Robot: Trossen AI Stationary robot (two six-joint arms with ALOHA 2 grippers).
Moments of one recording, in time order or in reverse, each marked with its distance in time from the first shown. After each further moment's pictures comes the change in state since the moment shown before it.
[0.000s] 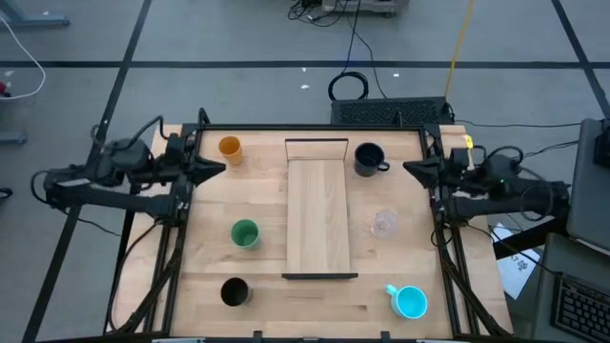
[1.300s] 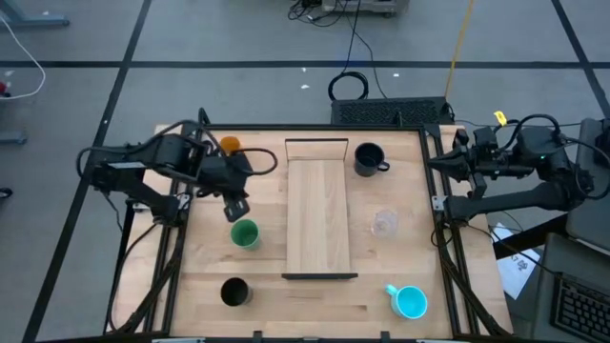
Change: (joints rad) left arm -0.145 0.841 0.857 -1.060 -0.064 -0.091; right arm 0.000 0.204 0.574 -0.649 -0.121 0.153
